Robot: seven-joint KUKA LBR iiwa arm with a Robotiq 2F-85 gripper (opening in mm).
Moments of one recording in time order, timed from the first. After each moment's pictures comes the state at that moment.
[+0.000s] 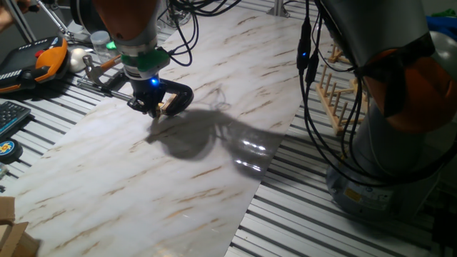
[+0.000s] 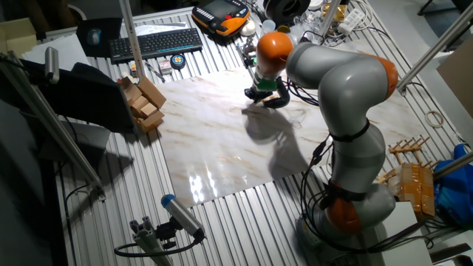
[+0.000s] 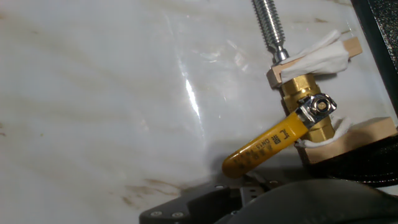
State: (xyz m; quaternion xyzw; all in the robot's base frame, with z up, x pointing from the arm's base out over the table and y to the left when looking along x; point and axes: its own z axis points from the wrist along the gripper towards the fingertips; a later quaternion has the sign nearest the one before) arm 0.620 0.072 0.068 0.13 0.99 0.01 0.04
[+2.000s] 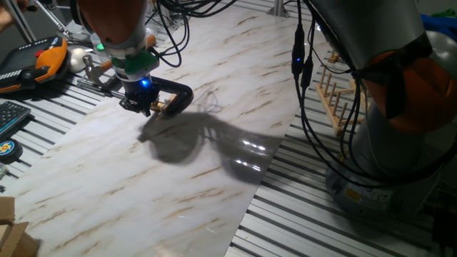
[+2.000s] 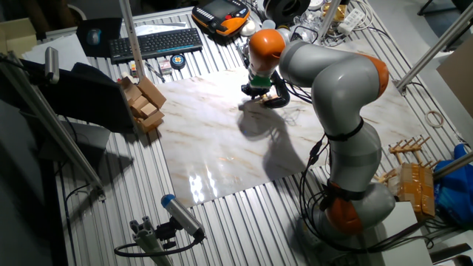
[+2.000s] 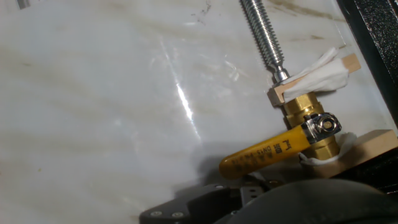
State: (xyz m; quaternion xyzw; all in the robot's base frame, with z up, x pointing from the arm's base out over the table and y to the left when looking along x) arm 0.638 0.073 0.066 0.16 0.99 -0.01 0.04
